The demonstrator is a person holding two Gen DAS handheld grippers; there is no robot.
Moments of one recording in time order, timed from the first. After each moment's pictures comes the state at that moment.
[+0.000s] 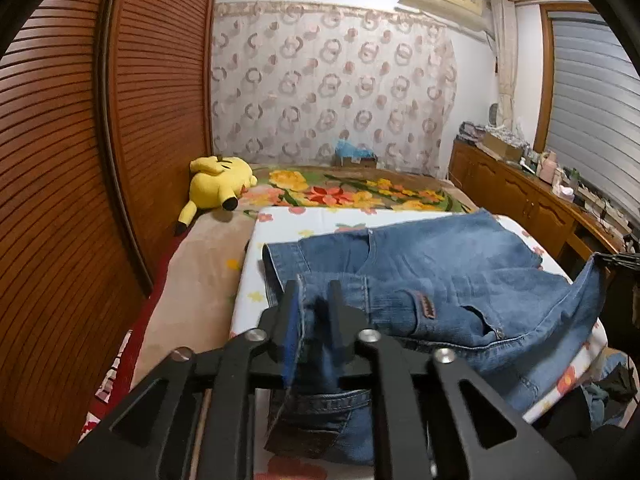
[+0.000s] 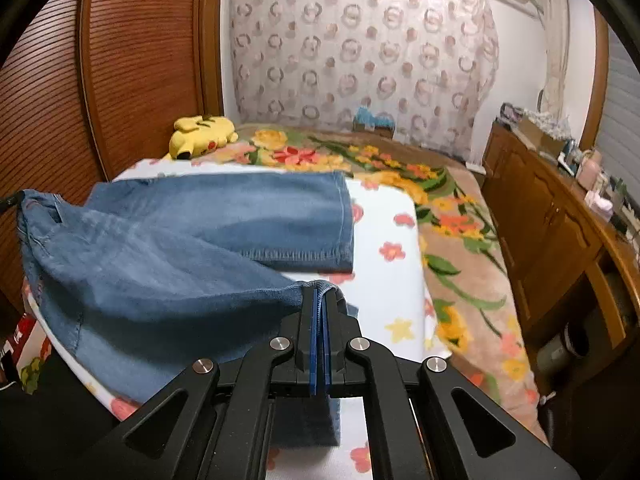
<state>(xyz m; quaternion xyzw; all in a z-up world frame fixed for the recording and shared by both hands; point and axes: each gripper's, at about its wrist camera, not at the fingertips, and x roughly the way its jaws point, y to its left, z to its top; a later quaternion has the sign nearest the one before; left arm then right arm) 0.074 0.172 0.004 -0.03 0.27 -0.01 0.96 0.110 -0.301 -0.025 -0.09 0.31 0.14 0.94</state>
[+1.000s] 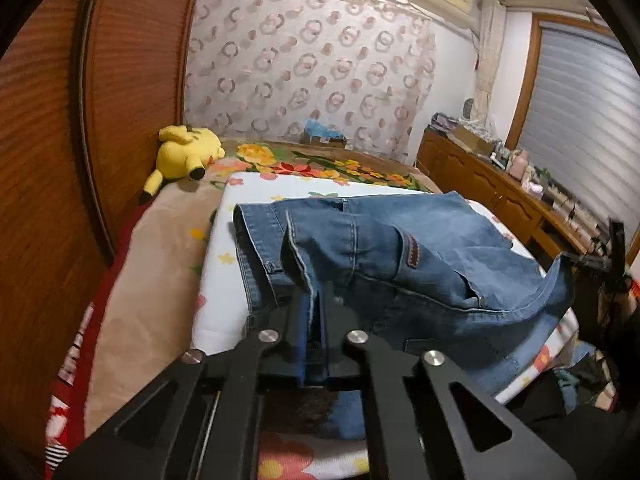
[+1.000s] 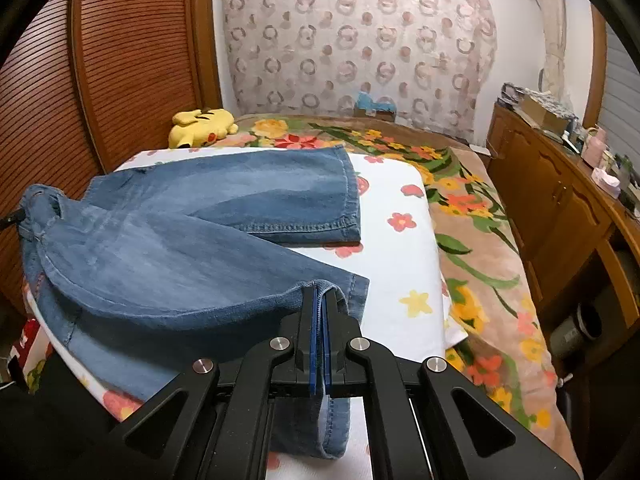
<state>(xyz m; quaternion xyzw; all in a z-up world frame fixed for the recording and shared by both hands) 0.076 0.182 -0.014 -0.07 0.29 -0.08 0.95 0.127 -0.317 -0.031 -0.07 0.32 0.15 0.93</state>
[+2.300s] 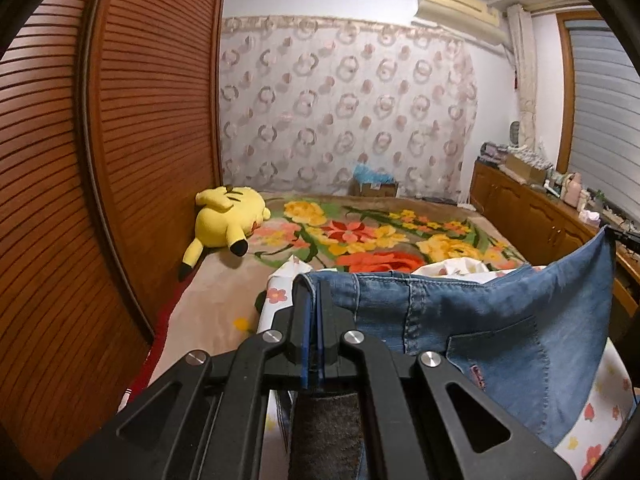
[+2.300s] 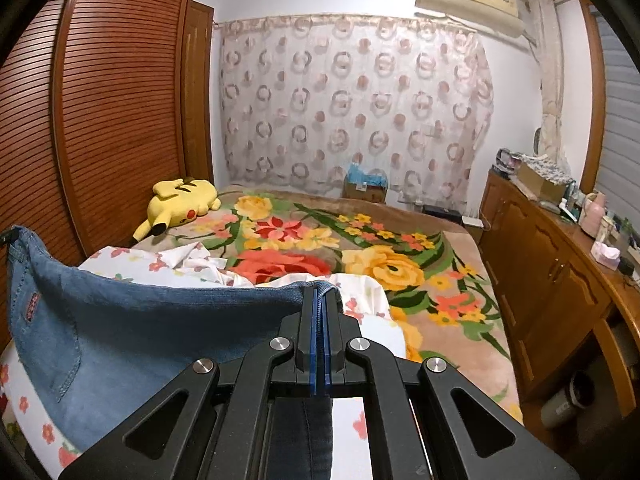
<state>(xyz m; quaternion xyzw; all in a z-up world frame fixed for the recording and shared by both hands) 0.217 0.192 0.033 -0.03 0.24 0.02 0.97 0.275 -0.309 0.038 -0.08 0.21 0.14 0.96</state>
